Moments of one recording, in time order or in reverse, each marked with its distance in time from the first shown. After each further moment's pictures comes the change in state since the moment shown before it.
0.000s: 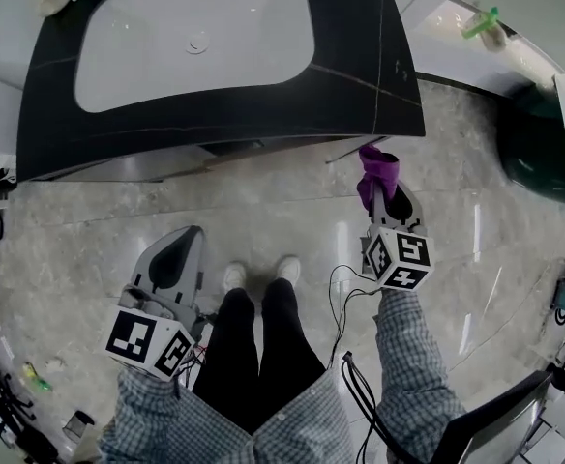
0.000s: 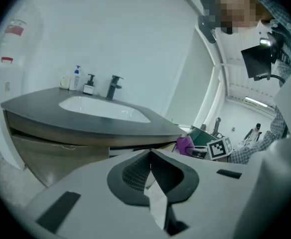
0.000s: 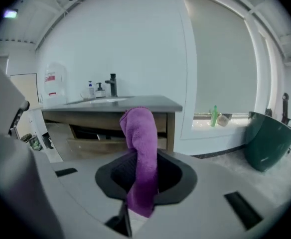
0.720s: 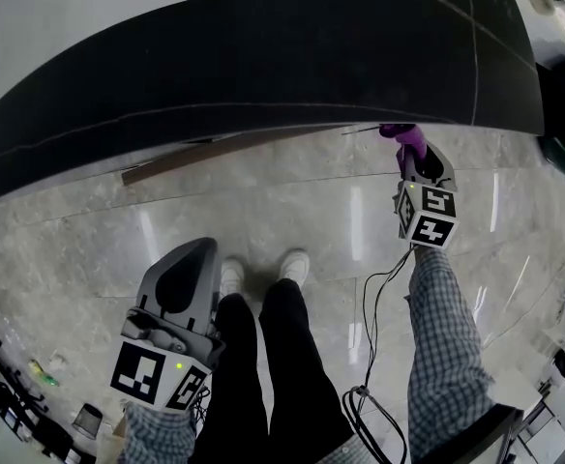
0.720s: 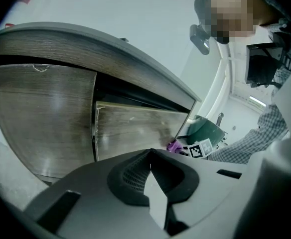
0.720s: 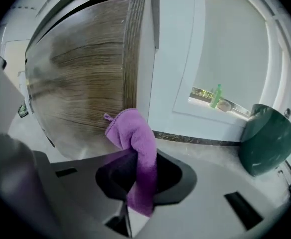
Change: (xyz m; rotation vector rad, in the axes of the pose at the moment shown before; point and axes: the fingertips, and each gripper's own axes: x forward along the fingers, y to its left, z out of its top) left arm 0.140 0.019 -0.147 -0.063 0.094 -0.006; right arm 0.176 -0.108 -0.191 -0.176 0.181 -0.087
